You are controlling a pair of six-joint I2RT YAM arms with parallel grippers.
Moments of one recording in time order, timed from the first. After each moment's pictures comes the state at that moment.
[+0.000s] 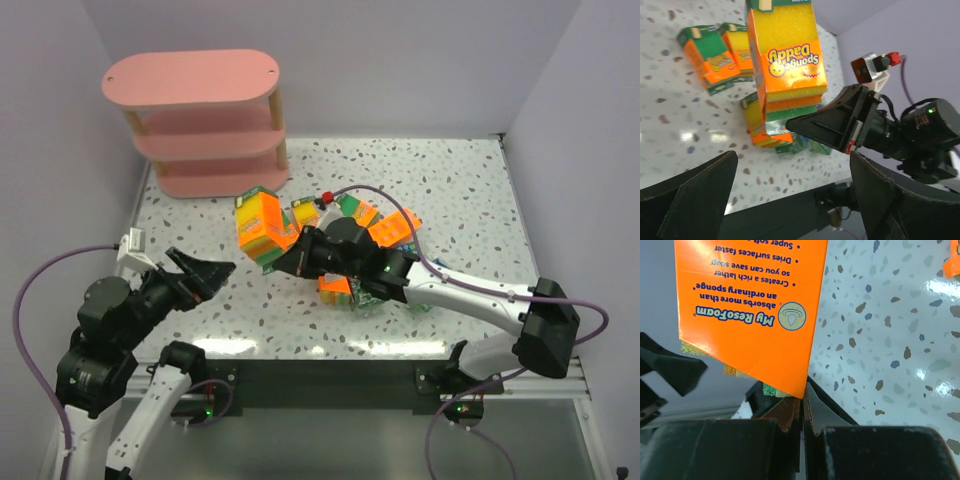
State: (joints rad) left arm -0.27 0.36 1.03 -0.96 0.16 -0.83; right arm 1.06 1.41 1.06 -0.05 0.00 1.00
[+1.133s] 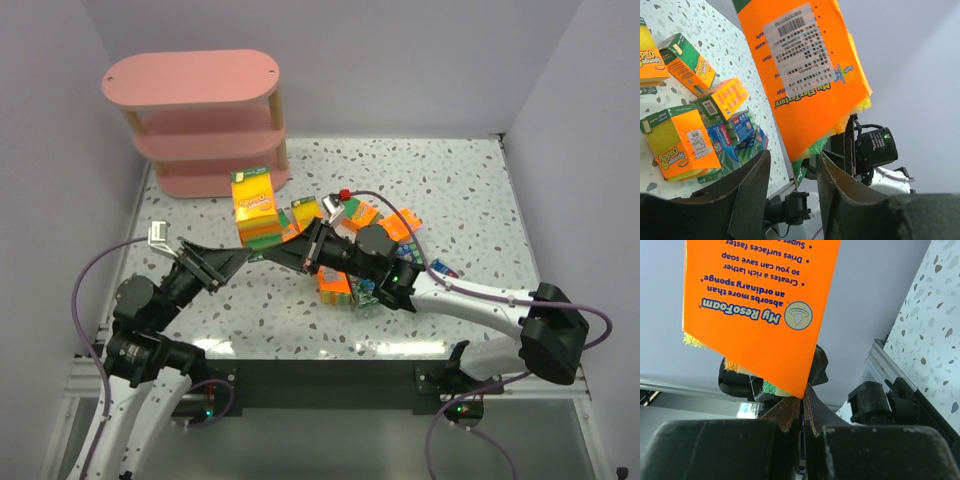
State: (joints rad) left arm -0.27 0.27 0.57 -0.26 0.37 -1.21; right arm 1.01 1.34 0.86 0.53 -0.19 1.37
